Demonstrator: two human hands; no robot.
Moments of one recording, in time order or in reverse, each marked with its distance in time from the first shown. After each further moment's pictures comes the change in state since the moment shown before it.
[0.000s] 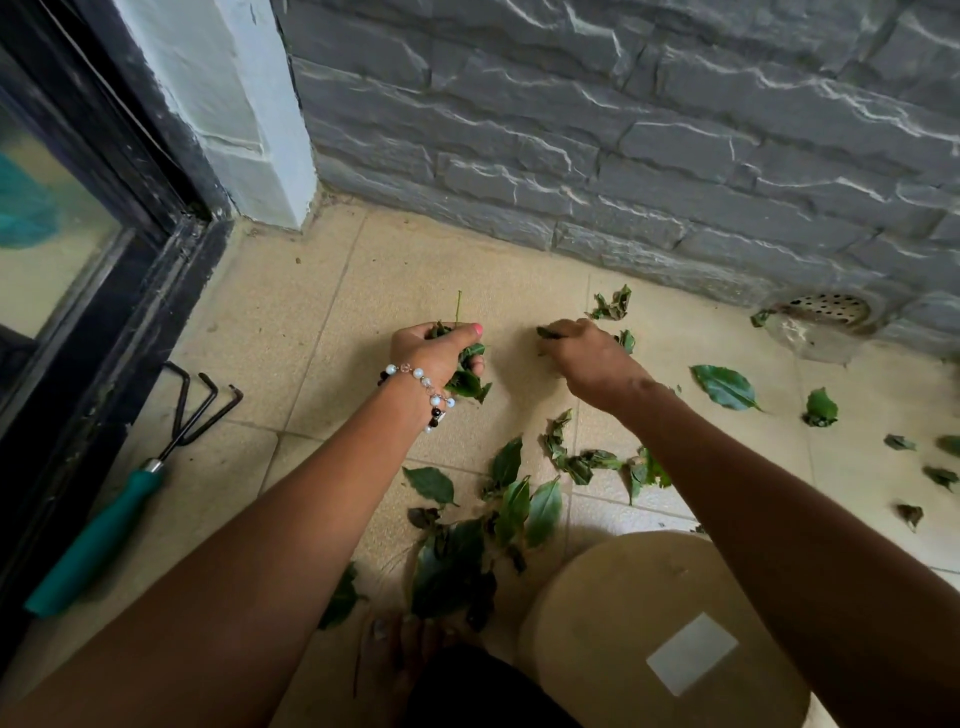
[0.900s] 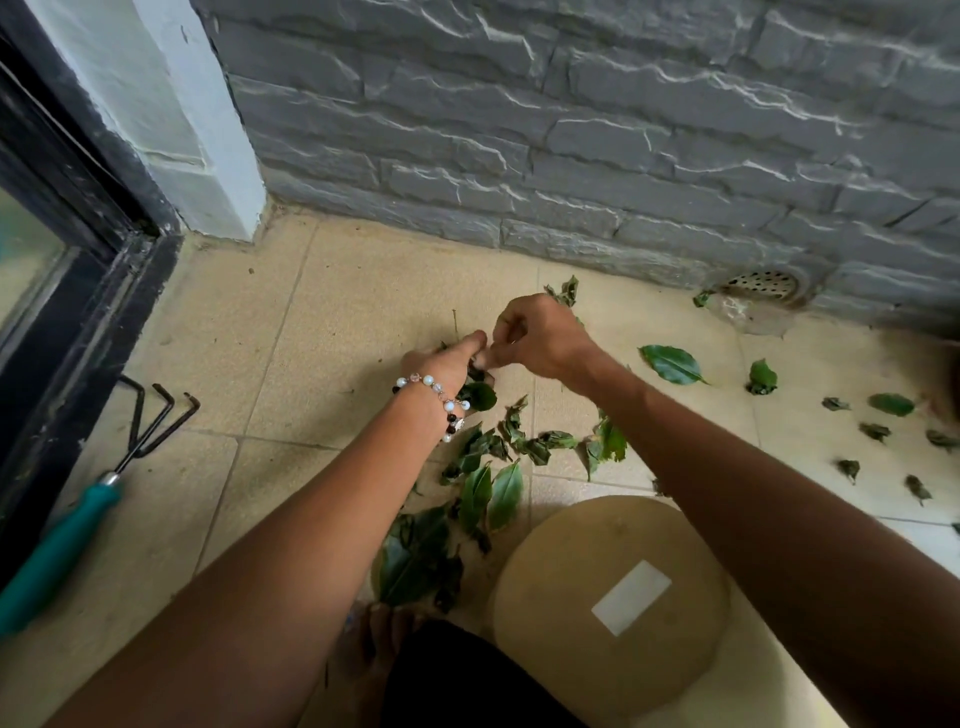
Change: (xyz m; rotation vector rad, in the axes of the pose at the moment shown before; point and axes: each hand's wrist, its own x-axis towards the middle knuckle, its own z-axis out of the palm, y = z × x) left_hand -0.024 -0.023 0.041 0.076 -0.005 -0.147; right_hand -0.032 -0.030 -0.052 0.881 0.083 0.283
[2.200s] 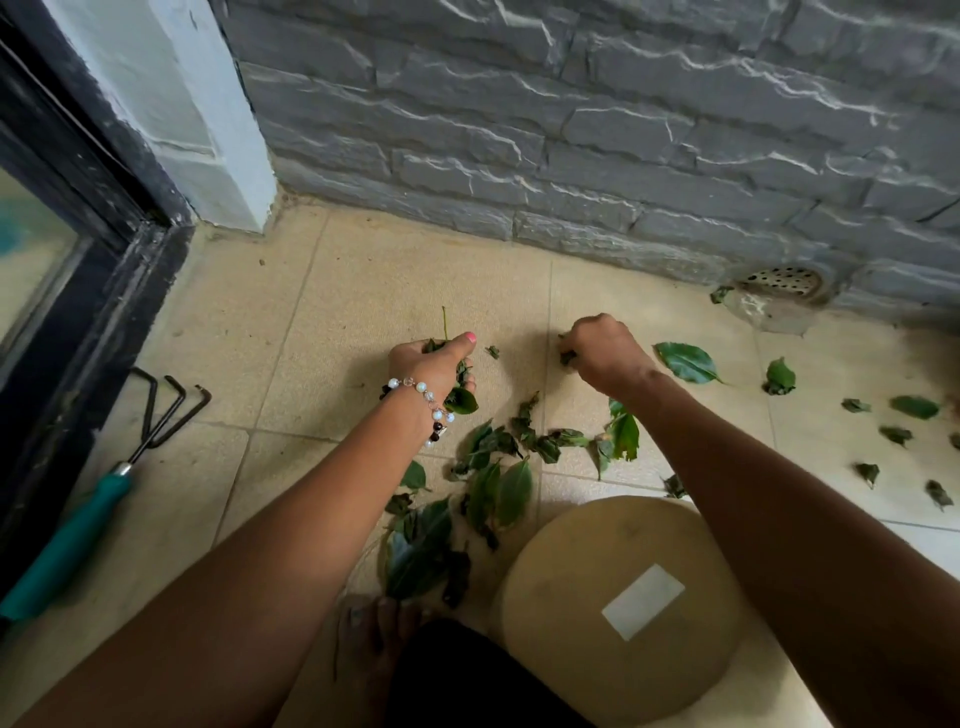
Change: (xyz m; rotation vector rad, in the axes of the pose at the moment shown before) left_hand 0.015 -0.007 -0.019 -0.069 0.012 0.120; right_hand 0.020 0.081 -0.014 -0.827 0.046 -0.103
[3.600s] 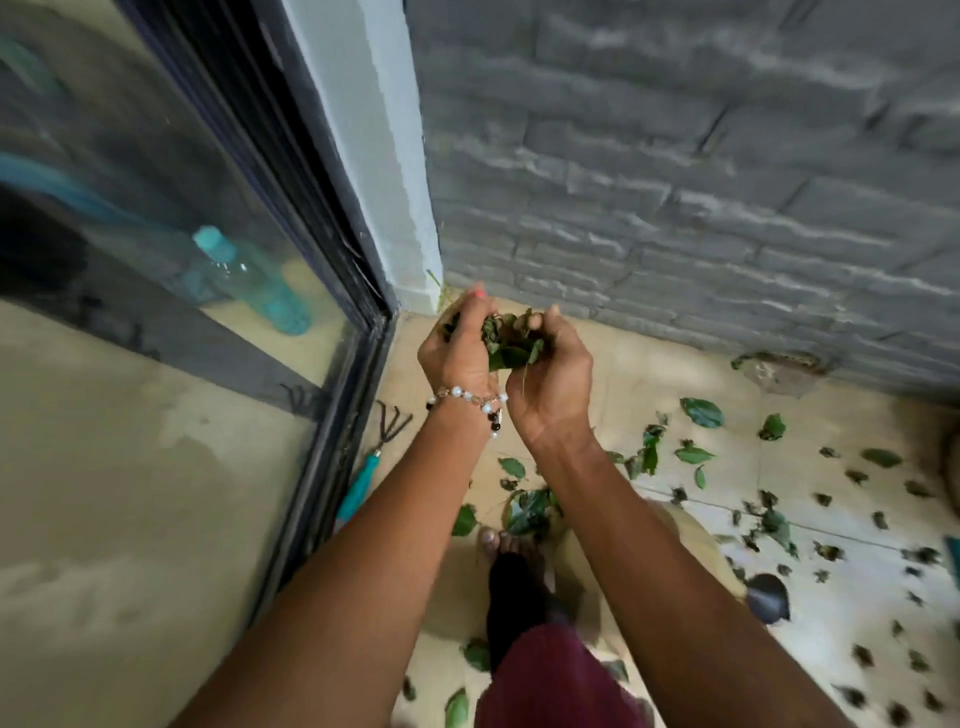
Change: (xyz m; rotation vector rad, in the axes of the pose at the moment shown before) left_hand -0.232 0.256 -0.043 -0.450 0.269 0.150; right_hand -0.097 -0.247 -0.312 2.546 0.205 0.444
